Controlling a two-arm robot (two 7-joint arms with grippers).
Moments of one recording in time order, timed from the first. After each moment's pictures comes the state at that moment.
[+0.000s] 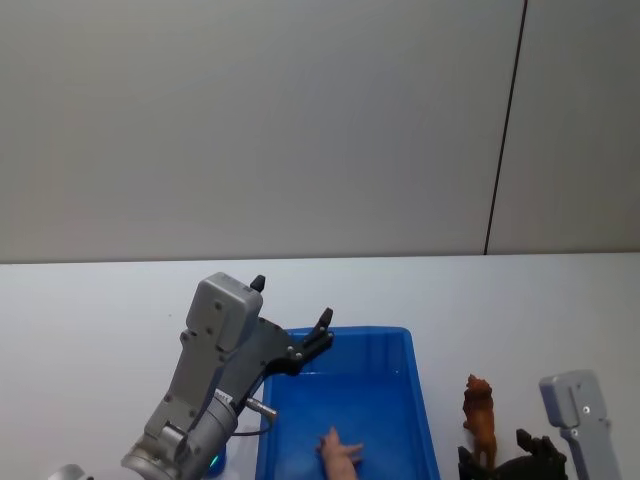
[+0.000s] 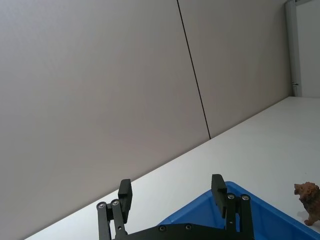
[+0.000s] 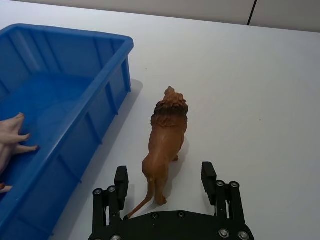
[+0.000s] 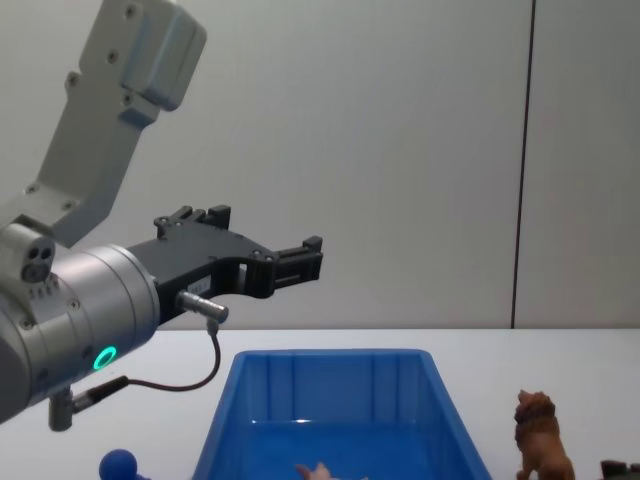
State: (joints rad) left arm -0.24 0.38 0.45 -1.63 -0.20 0.01 -0.01; right arm -0.01 0.23 -0.28 -1.63 0.20 0.37 0.02
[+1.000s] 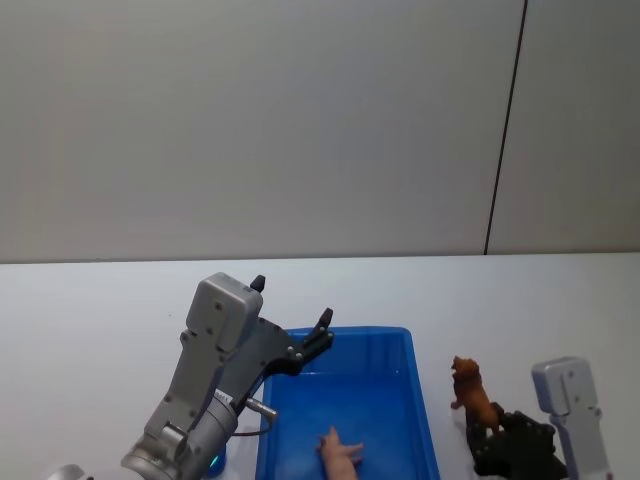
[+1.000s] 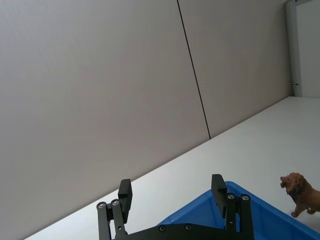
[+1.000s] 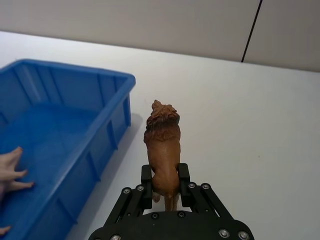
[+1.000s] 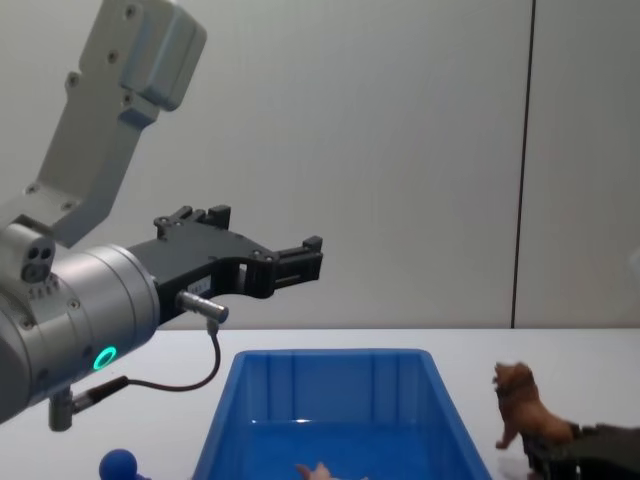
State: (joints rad) left arm -0.24 0.38 0.45 -1.63 -0.20 0.01 -0.01; right arm 0.04 0.19 -0.29 -1.54 0.15 0.21 0.02
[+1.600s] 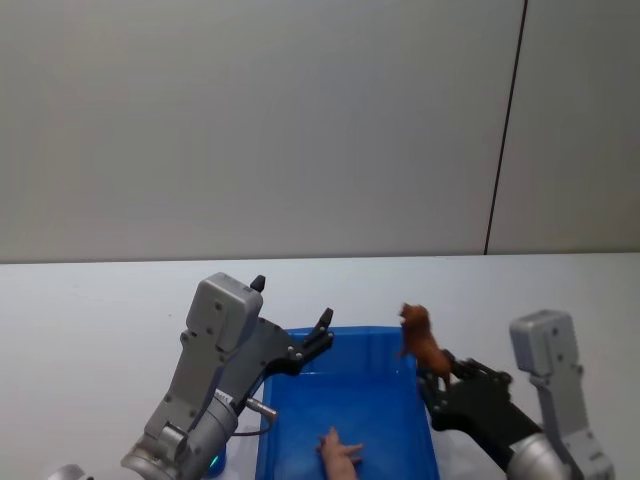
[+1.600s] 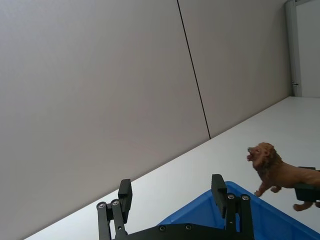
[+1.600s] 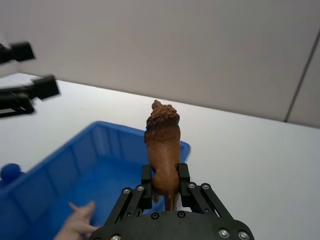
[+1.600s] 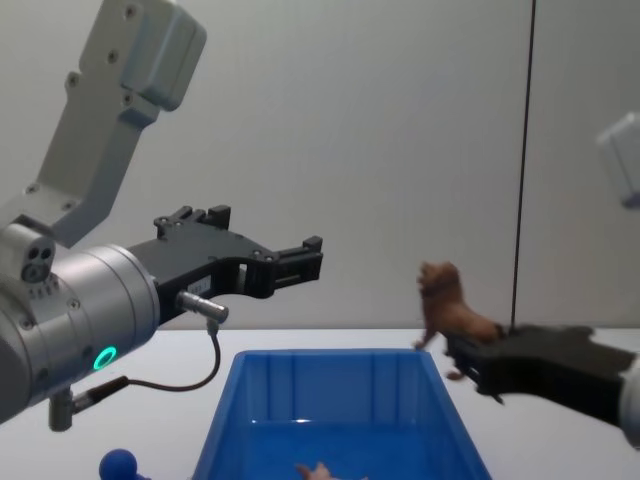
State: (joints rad) left arm -0.24 0.38 0.45 -1.63 -0.20 0.01 -0.01; right arm 0.08 0.17 -0.30 -1.61 0.15 0.16 0.15
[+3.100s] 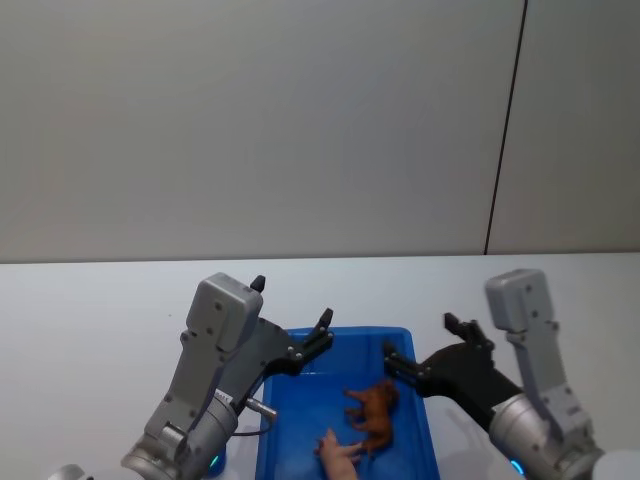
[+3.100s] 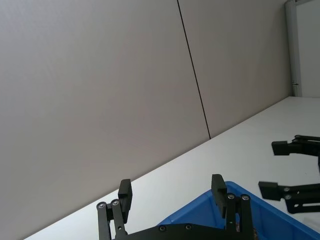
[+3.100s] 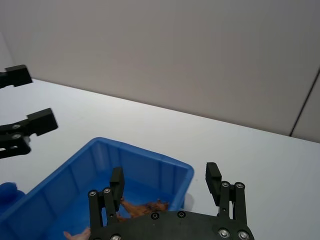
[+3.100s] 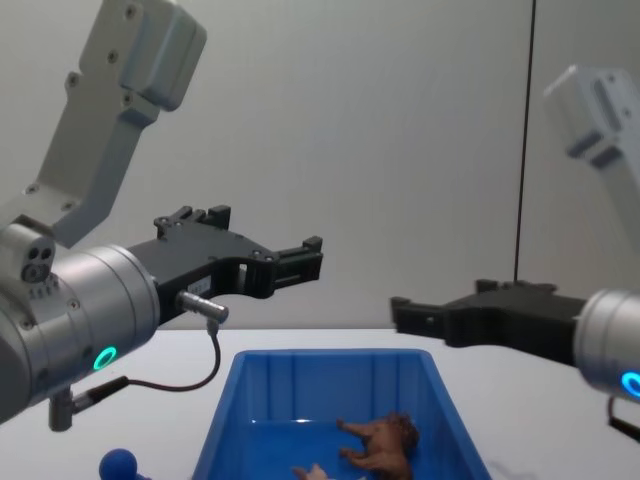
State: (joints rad) left arm -0.24 0.38 0.45 -1.63 -0.20 0.01 -0.01; right arm 0.18 0.12 -0.31 -1.58 0.11 0.24 0.18
